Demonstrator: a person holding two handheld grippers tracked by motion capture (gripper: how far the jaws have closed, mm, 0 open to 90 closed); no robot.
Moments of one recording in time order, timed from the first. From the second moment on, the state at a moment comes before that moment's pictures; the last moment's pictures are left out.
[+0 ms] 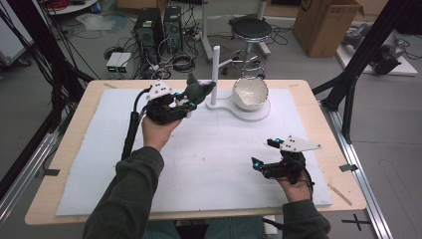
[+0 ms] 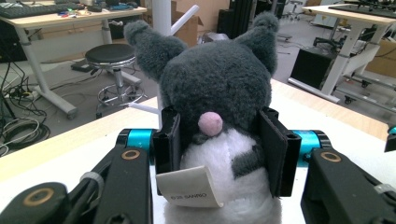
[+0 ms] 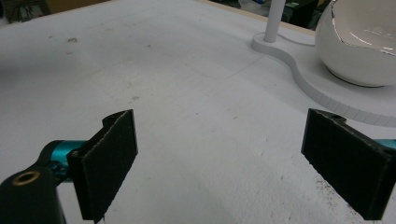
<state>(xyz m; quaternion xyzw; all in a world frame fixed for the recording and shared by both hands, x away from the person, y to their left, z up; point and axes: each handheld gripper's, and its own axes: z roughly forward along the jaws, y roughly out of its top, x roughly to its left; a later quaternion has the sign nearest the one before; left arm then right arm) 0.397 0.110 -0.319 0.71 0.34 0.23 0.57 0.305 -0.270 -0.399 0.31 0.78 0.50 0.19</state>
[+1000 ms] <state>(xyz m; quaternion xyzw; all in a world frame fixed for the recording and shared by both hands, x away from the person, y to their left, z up) 0.420 0.096 -0.313 0.71 0.35 0.23 0.56 0.306 -0.269 -0.399 0.31 0.78 0.51 0.18</state>
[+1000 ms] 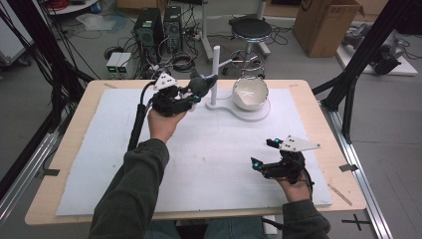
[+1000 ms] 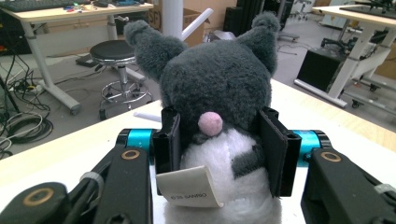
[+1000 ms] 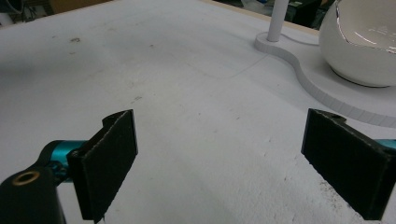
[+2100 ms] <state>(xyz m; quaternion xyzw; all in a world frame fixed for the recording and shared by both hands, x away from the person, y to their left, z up) 0.432 0.087 -0.314 0.73 0.35 0.23 0.55 0.306 -0.270 -0.400 0.31 0.79 0.51 0.18</state>
